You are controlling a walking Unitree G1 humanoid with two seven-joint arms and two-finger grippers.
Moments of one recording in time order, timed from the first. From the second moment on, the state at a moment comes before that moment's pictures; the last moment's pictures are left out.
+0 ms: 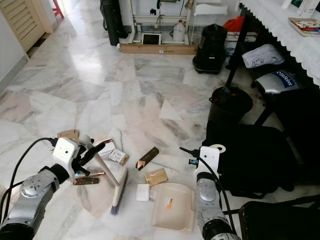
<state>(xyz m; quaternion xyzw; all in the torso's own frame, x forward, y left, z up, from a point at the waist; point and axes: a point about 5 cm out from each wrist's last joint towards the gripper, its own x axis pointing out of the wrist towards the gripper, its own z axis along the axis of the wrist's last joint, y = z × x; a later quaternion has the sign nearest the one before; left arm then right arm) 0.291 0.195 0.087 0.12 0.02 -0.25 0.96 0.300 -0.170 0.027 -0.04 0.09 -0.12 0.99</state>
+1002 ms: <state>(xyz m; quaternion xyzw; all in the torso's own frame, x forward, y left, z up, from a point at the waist) 0.302 0.199 0.075 -0.02 0.05 -0.23 0.97 0.301 -0.169 0.027 -0.04 0.09 -0.11 0.99</state>
